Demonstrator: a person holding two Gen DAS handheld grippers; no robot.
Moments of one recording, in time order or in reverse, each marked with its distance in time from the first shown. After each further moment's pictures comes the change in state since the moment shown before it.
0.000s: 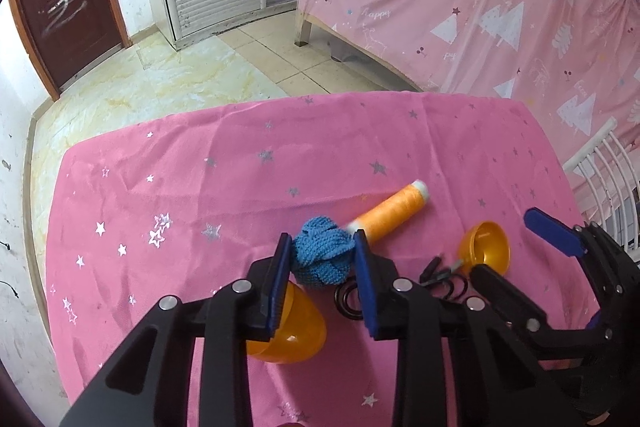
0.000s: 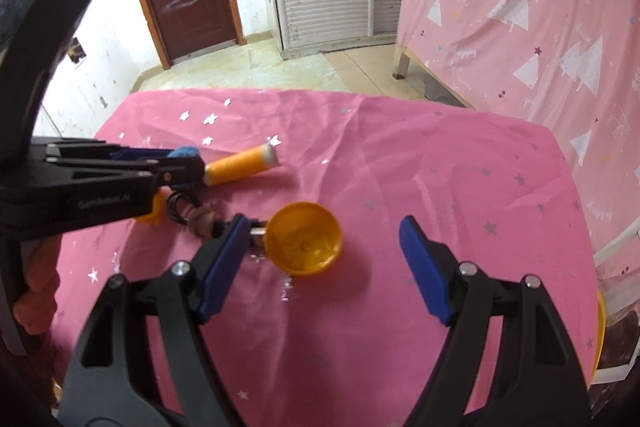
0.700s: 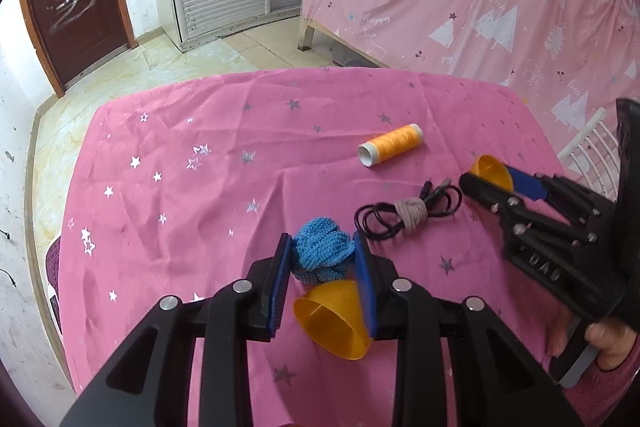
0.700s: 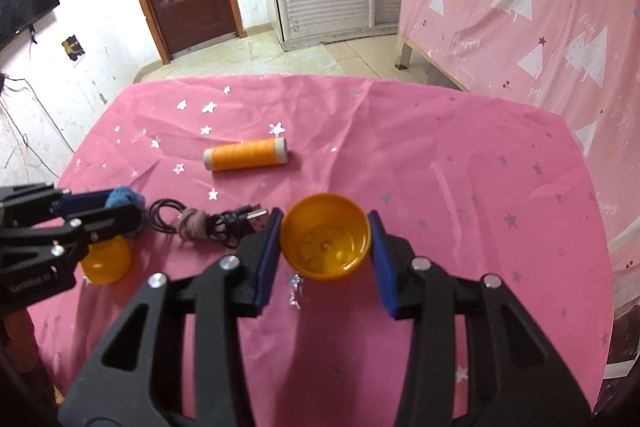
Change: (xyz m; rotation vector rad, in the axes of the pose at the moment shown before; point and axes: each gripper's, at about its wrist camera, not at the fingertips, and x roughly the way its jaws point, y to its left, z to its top) left arm -0.032 0.013 -0.052 -0.007 -0.038 -0.005; right arm 0.006 -0.002 -0.005 0.027 0.011 0.004
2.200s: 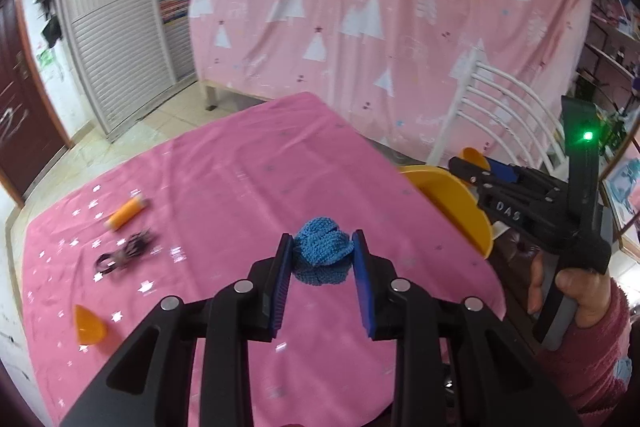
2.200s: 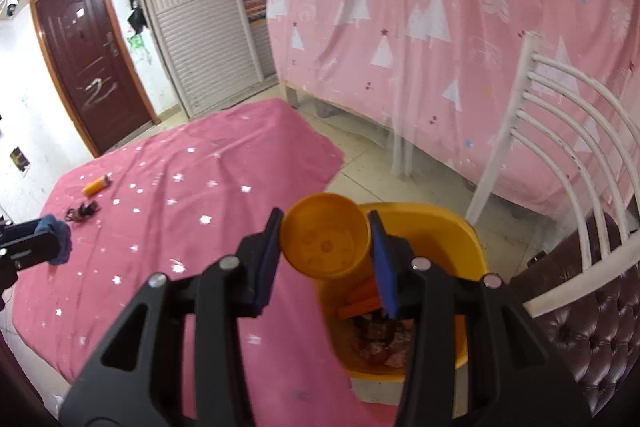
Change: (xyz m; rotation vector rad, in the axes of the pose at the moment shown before) left arm -0.064 -0.261 -0.037 0.343 -0.132 -0.133; right arm -0.139 -0.242 -0.120 0.337 -0.191 -0.205
